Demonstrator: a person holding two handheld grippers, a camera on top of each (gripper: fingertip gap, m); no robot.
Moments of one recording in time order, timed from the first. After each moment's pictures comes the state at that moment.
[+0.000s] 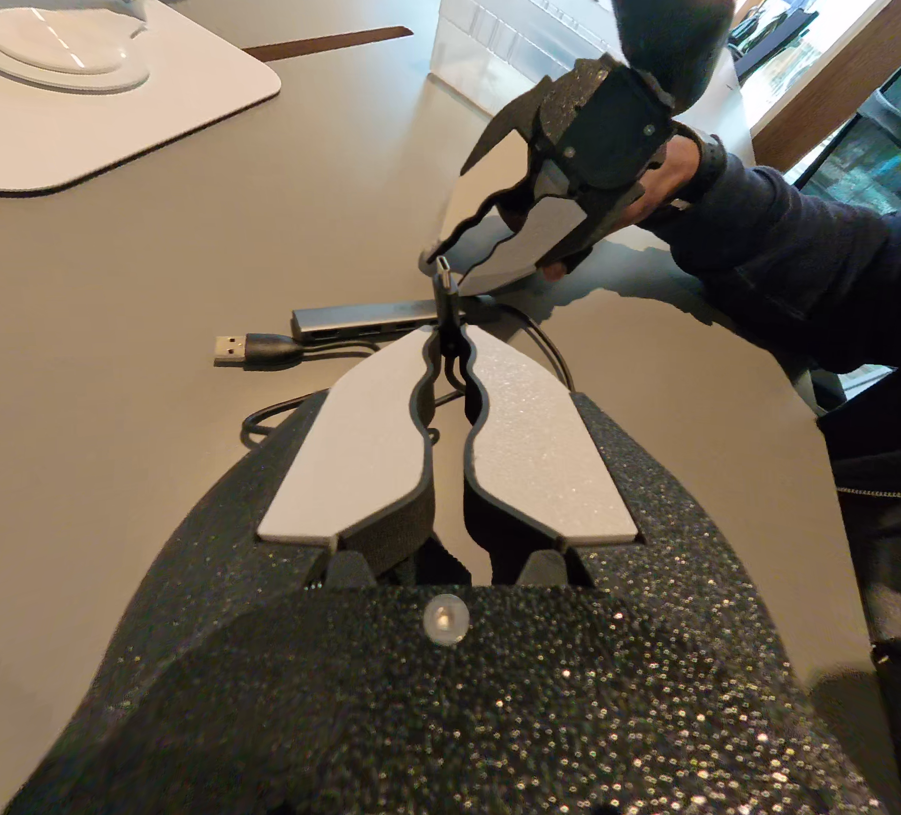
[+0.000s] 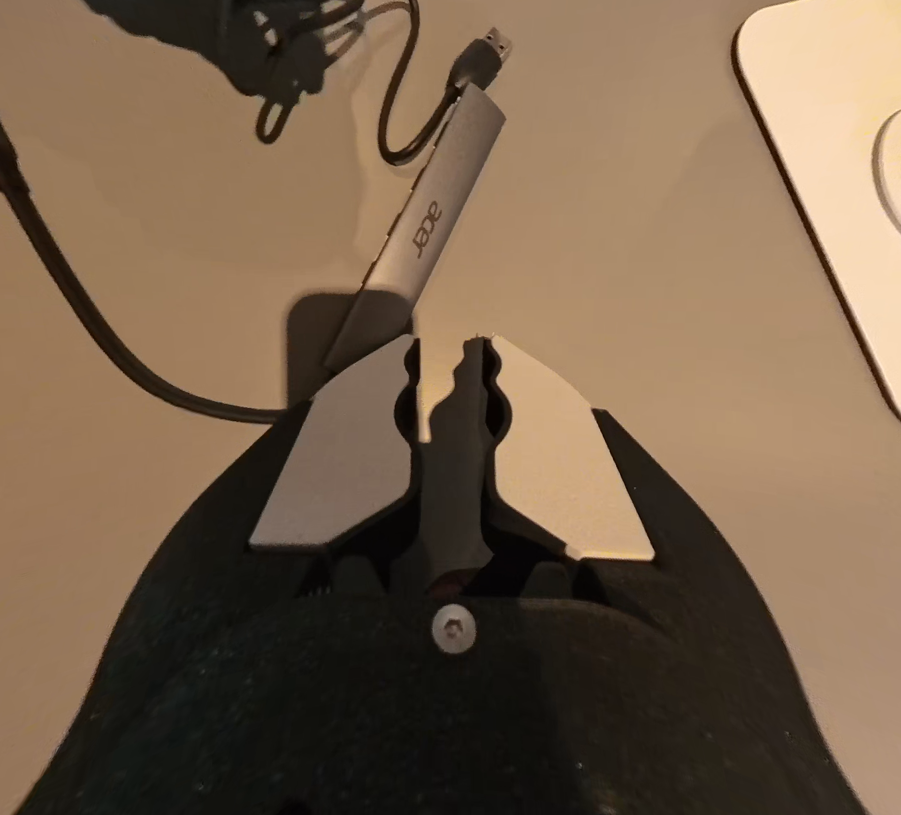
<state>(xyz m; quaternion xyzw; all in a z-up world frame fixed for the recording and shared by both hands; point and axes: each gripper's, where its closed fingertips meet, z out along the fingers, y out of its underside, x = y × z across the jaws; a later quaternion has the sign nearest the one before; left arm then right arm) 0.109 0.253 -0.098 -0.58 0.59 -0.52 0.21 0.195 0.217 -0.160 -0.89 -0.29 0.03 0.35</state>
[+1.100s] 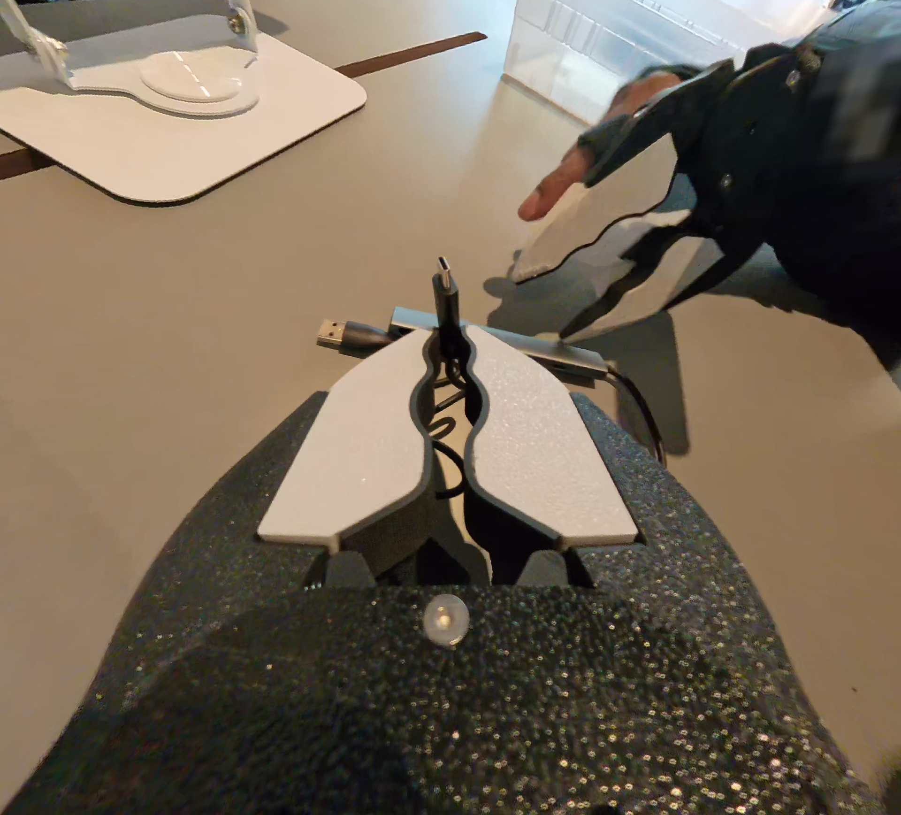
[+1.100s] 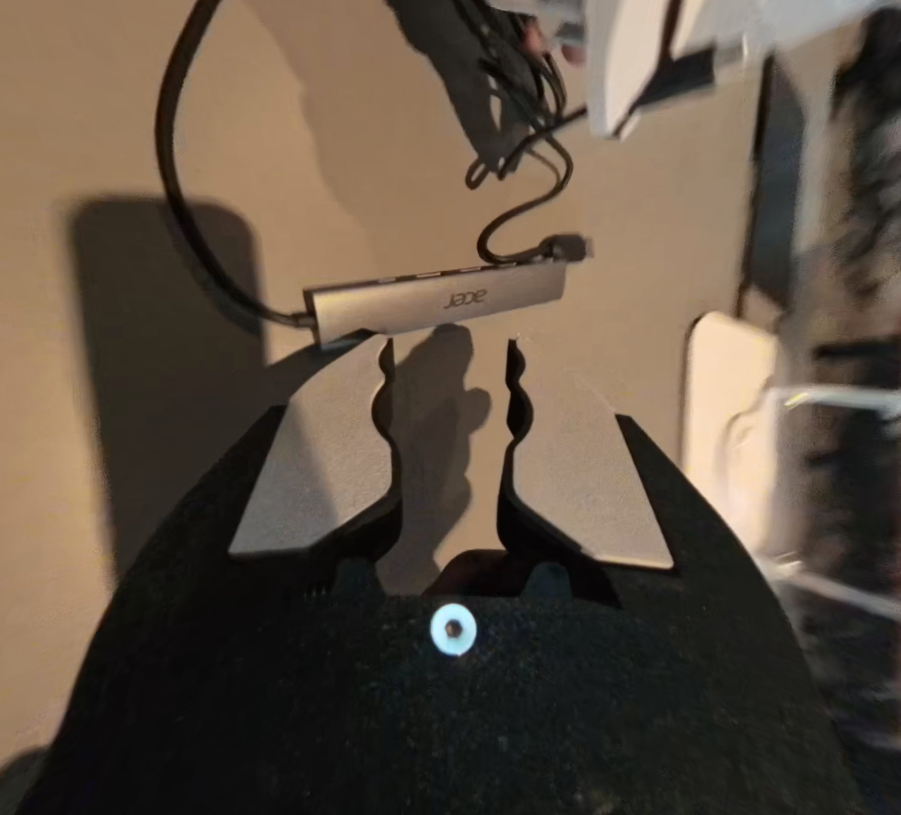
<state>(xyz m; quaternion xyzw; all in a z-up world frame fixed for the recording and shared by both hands) 0.107 0.283 -0.105 -0.59 0.59 -0.47 0.27 0.147 0.221 -0.143 -0.73 -0.56 -0.09 0.38</state>
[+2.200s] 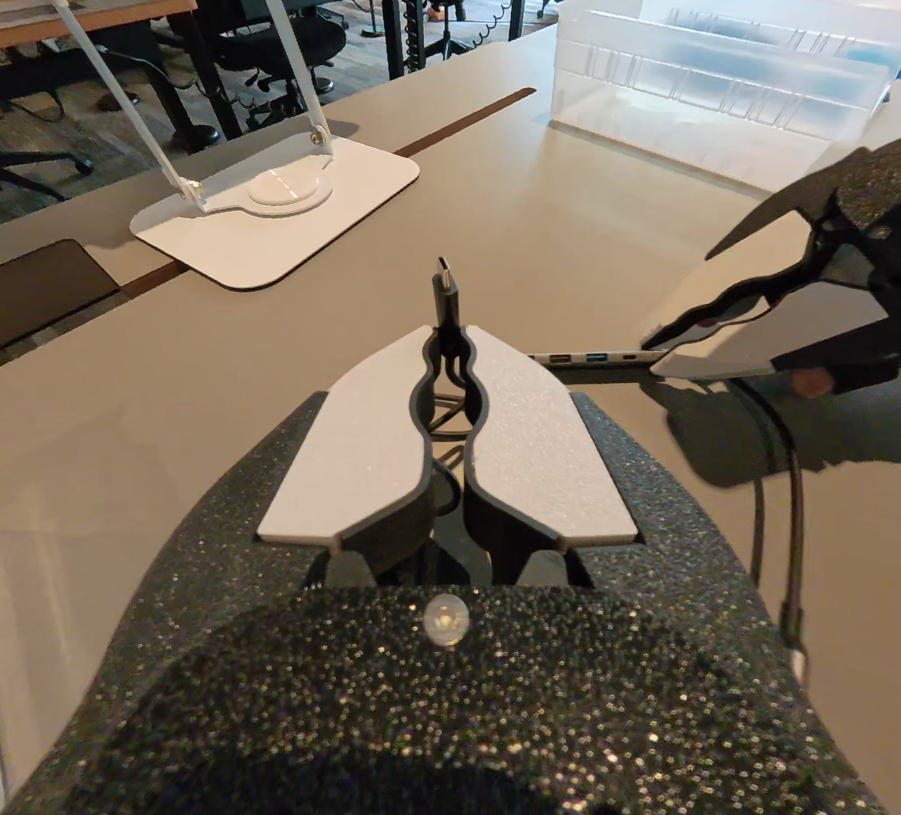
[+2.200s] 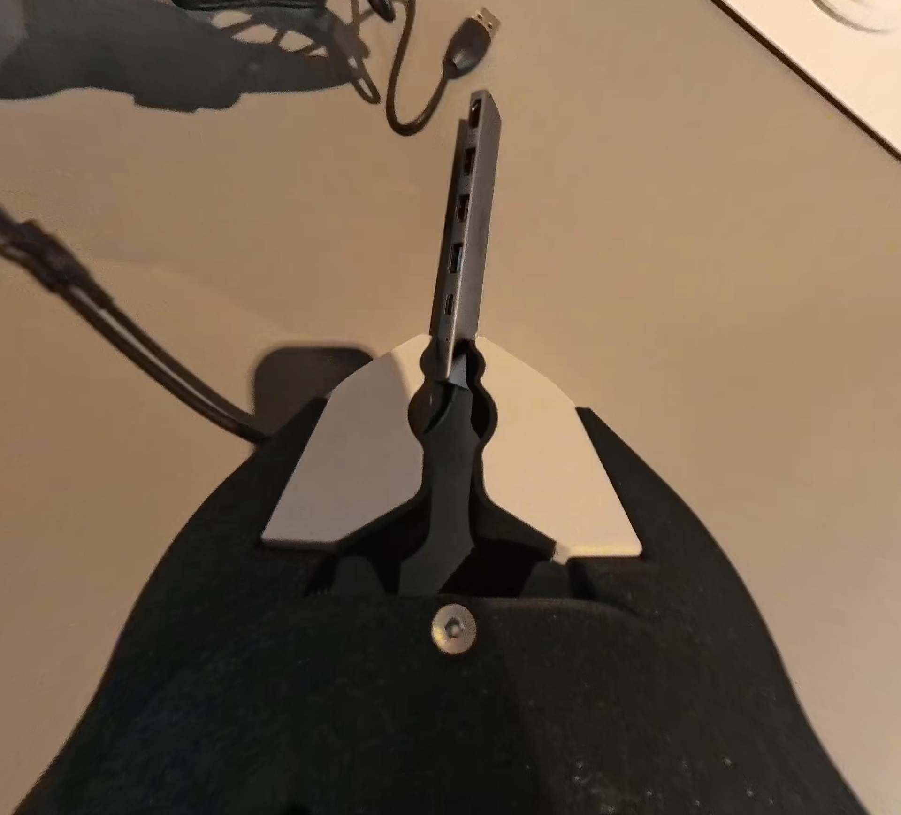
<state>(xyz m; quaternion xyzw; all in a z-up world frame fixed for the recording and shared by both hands) 0.114 0.287 -0.082 -0.56 0.59 -0.42 0.39 0.146 0.174 -0.151 -0.92 -0.08 -0.04 0.37</state>
